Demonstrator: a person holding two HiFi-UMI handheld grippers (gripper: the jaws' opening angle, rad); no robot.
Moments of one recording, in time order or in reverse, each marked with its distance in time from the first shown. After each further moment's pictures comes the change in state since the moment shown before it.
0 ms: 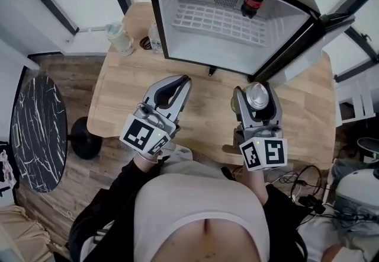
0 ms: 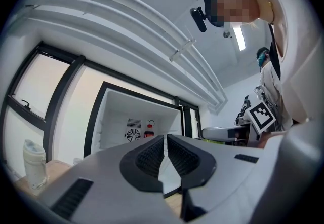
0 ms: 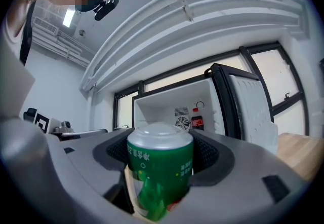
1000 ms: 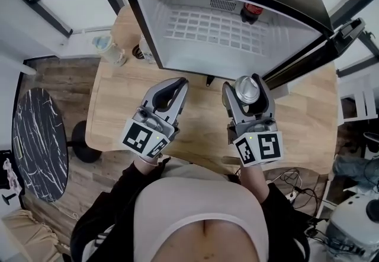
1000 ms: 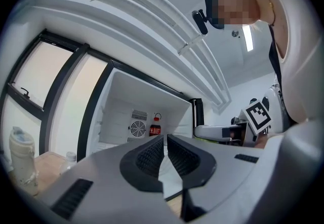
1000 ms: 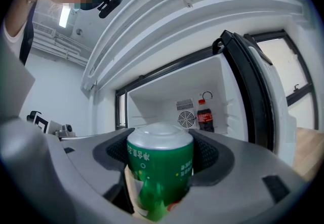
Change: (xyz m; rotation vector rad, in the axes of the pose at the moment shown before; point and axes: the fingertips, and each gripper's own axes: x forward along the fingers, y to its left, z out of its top) left arm 0.051 0.047 -0.027 -0.063 0.046 0.011; right arm 0.084 -0.014 -0.018 0.024 0.048 0.057
